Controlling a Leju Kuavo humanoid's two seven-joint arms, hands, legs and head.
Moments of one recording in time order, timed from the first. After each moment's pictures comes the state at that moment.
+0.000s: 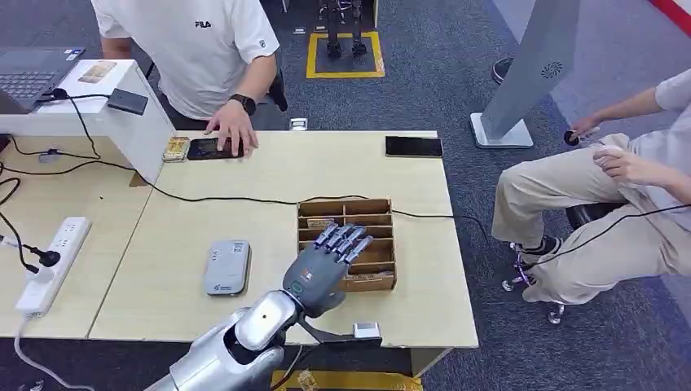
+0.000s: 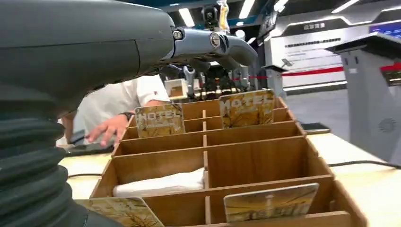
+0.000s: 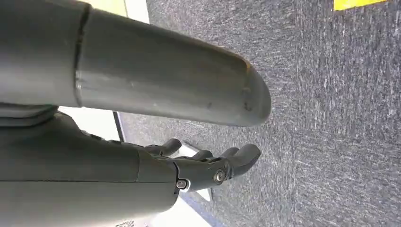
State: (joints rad) left arm -0.35 0.06 -0.87 -1.31 -1.20 0.20 0.10; right arm -0.01 0.04 -1.16 -0.44 1.57 -0.07 0.19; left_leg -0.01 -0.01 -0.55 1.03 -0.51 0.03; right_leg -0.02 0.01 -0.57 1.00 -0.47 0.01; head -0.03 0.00
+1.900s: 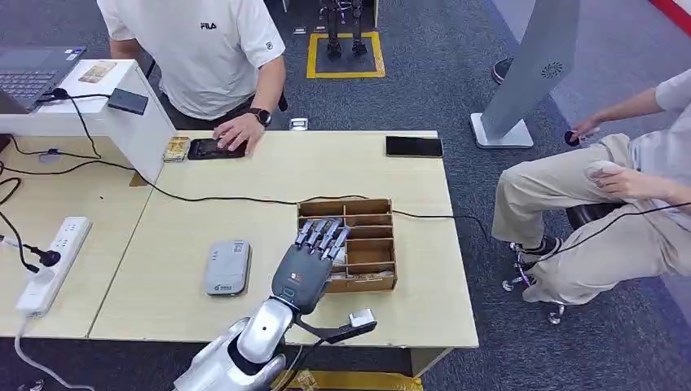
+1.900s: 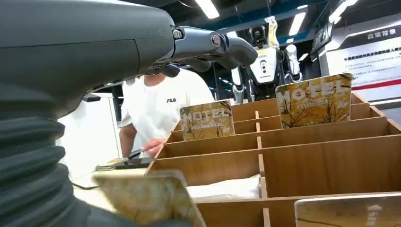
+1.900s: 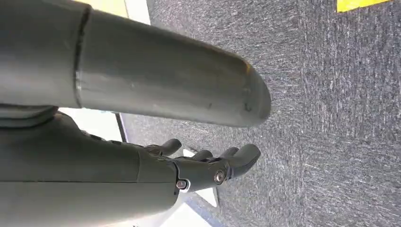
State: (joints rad) left arm -0.27 0.00 -0.74 -1.24 -1.47 0.31 0.27; right arm 0.01 0.09 -1.20 -0.54 1.57 -0.04 0.20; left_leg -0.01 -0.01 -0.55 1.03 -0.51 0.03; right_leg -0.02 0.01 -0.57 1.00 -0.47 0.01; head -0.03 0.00
